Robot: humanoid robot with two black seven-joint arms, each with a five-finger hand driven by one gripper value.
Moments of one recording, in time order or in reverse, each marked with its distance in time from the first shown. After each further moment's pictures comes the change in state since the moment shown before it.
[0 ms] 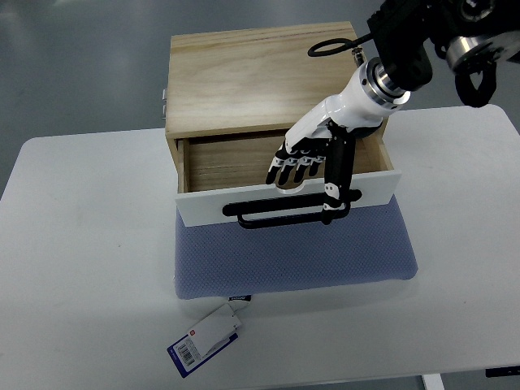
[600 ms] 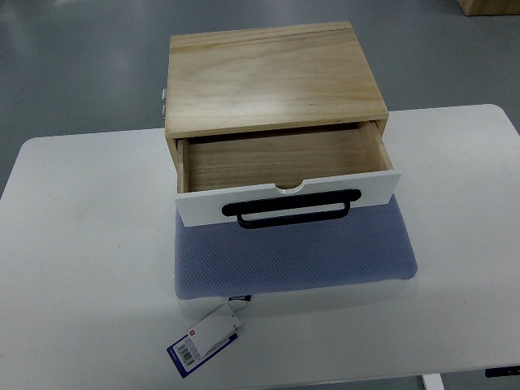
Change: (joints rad) left arm 0.000 0.000 0.000 -0.005 0.001 0.000 0.000; right arm -0.524 -0.060 0.886 -0.505 0.006 -0.287 0.210
